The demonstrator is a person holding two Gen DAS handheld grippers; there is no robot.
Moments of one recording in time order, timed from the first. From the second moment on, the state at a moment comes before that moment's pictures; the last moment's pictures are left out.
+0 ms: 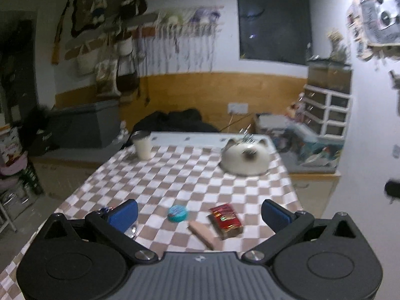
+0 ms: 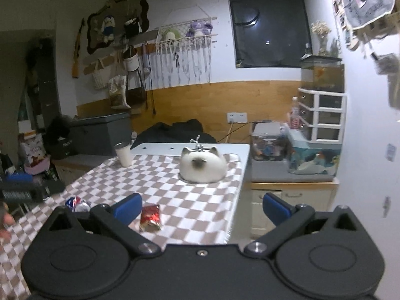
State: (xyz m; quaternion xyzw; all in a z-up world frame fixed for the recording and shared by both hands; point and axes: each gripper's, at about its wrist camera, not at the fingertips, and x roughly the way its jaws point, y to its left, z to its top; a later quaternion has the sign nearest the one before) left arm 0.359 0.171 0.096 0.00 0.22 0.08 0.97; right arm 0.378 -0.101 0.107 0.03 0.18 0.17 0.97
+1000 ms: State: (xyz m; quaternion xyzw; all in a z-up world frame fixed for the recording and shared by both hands) left arm 0.509 0.212 -0.082 -0.08 0.31 0.13 0.94; right arm 0.559 0.049 -0.030 0.01 0.33 0.24 0.91
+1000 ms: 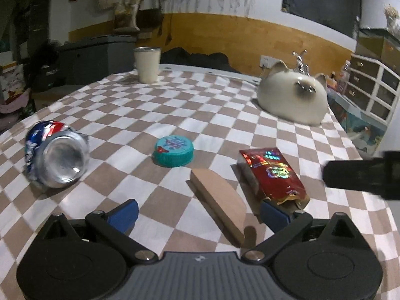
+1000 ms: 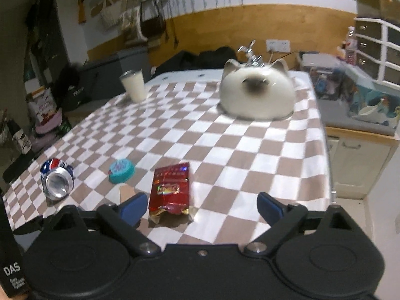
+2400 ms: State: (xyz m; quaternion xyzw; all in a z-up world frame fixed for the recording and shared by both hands) left arm 0.511 0.243 -0.084 -0.08 0.30 0.10 0.95; right arm 0.573 0.072 -0.054 -0.02 0.35 0.24 0.90
